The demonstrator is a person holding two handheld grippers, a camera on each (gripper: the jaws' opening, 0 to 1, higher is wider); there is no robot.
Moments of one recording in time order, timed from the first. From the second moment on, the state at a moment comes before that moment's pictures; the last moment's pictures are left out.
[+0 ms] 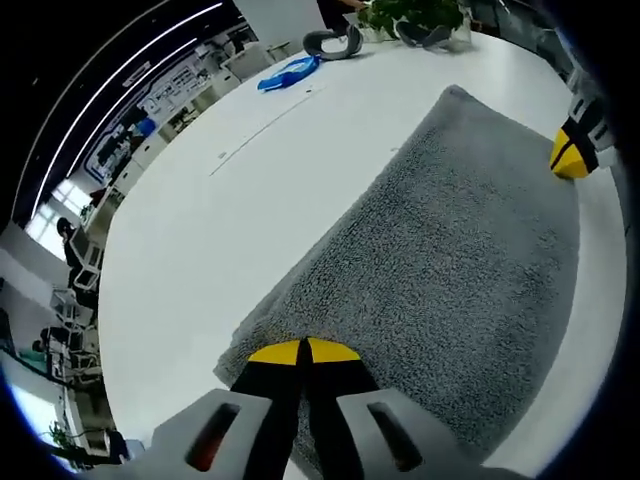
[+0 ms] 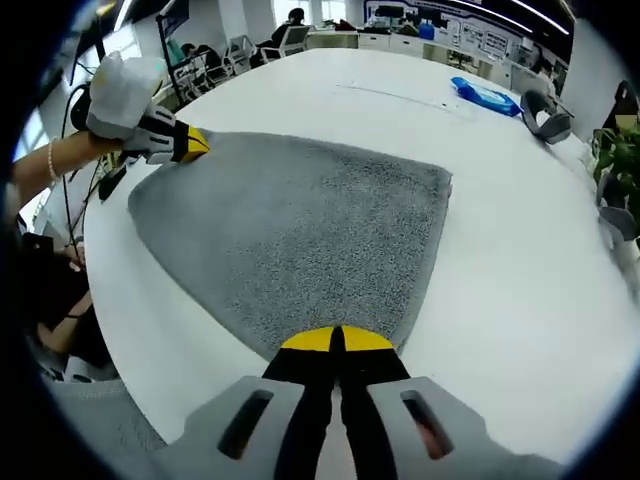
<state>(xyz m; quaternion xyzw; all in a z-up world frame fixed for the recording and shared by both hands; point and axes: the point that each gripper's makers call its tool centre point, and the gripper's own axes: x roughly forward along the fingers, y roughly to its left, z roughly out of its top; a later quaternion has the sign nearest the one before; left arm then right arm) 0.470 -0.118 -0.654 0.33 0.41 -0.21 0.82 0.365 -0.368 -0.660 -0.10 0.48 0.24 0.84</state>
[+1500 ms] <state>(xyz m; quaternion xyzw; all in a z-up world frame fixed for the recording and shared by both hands) 0.417 -0.113 -0.654 0.30 0.43 -0.22 0.82 0.376 -0.372 -0.663 -0.12 0.57 0.23 0.78</state>
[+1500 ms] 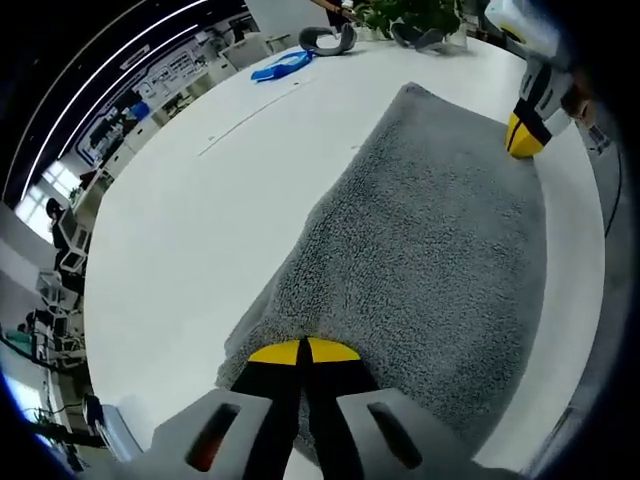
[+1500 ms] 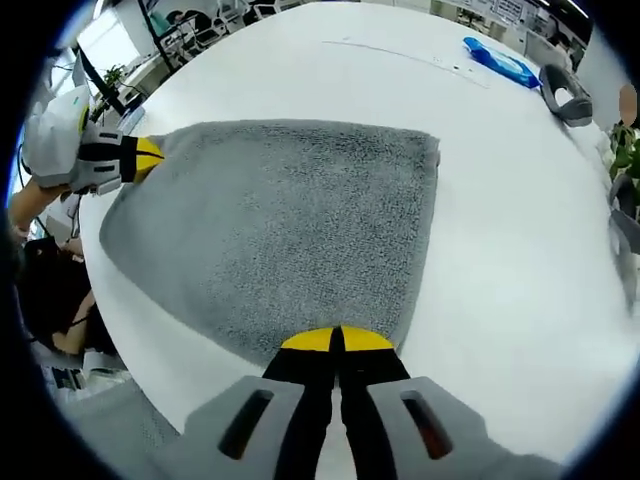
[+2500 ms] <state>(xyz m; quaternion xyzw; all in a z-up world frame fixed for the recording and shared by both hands) 0.392 -0.118 -0.654 0.29 0.42 -0.22 0.83 0.393 -0.377 -0.663 -0.17 0.57 0.23 0.77</state>
